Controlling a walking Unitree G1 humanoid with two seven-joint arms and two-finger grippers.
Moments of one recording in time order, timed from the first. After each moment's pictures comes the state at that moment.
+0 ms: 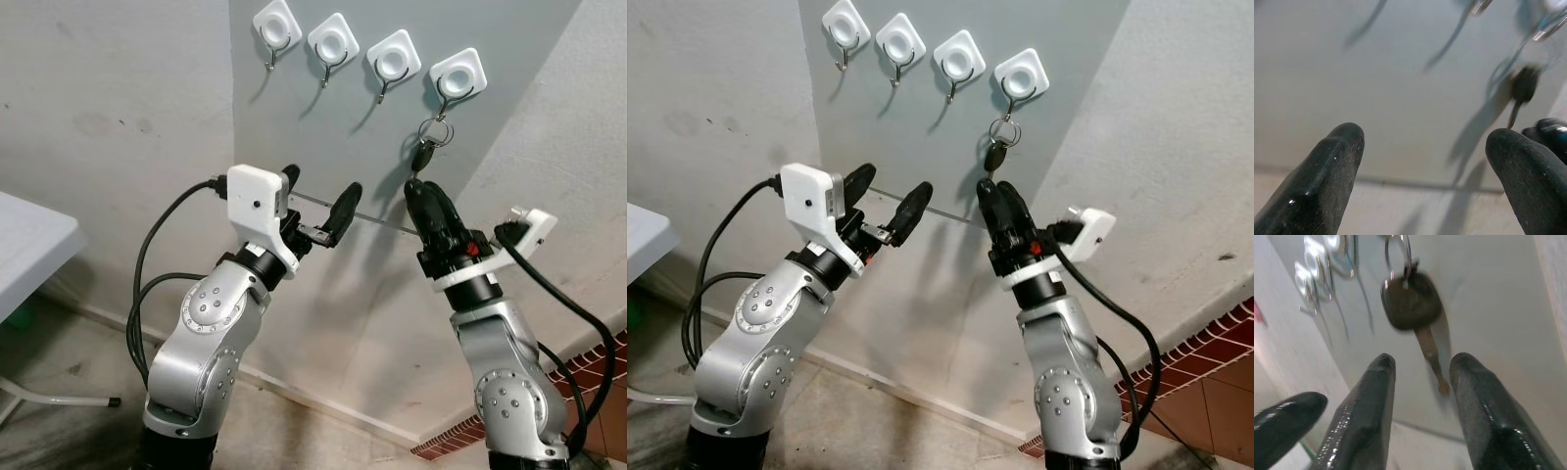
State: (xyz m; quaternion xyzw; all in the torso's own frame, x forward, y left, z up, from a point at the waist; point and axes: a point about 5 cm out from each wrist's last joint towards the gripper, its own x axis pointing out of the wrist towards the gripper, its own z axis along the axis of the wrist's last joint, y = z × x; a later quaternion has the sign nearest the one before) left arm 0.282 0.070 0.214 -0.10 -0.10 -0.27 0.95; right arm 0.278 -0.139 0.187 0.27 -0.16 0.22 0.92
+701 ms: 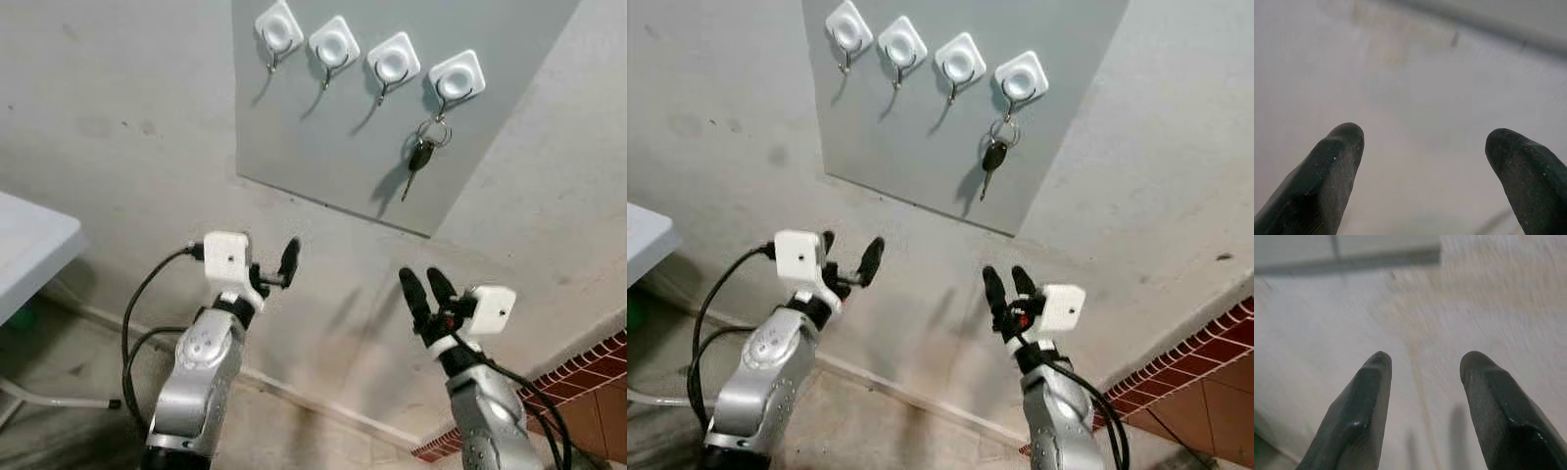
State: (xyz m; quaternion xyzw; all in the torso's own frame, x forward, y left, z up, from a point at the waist) left arm 0.291 0.108 0.115 -0.06 0.01 -0.13 0.99; right arm 0.264 -0.160 0.084 0.13 -0.03 0.09 0.99
